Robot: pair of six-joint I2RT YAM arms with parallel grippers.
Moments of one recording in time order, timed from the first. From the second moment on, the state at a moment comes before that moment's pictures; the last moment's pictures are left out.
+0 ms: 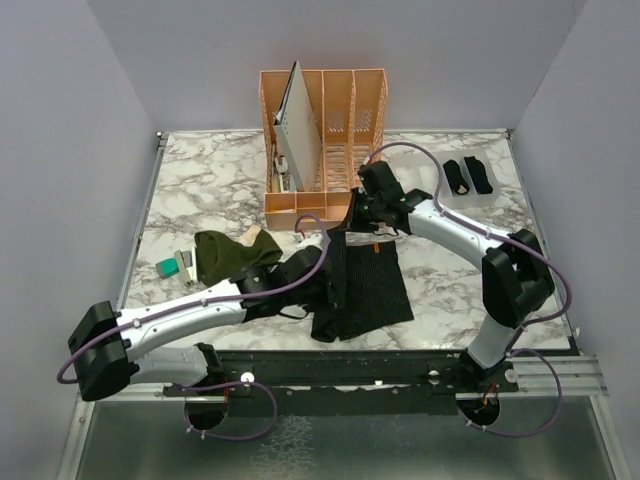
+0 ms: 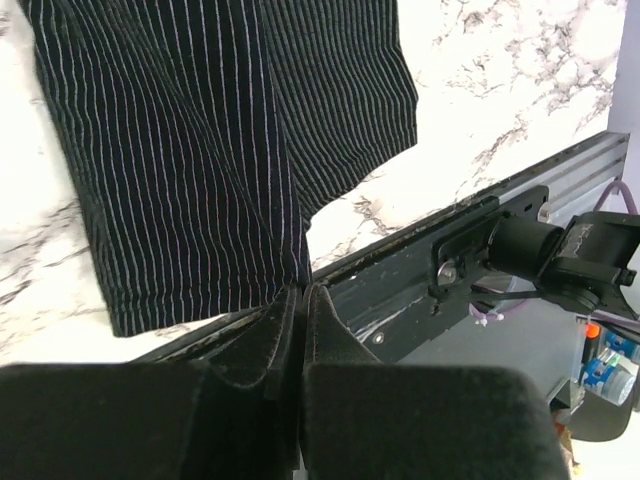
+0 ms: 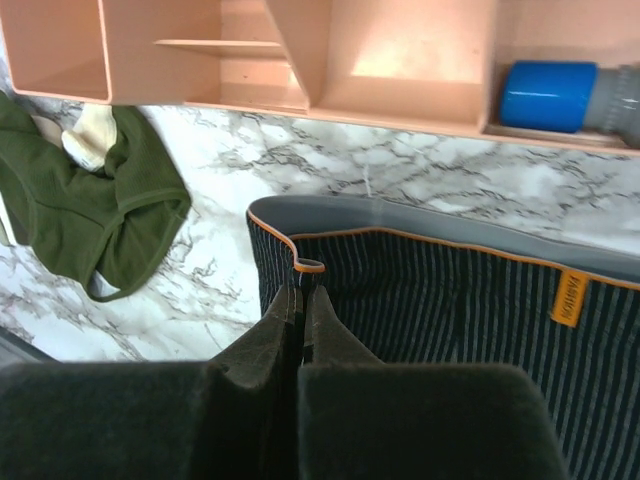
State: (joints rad) left arm -1.05 1.14 0.81 -0.43 -0.04 -1.01; right arm 0.61 1.76 1.32 -0.38 -0.10 0.64
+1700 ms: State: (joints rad) left arm -1.20 1.81 1.17 -0.12 -0.07 -1.03; right arm 0.37 1.66 1.01 -0.32 0.03 0.49
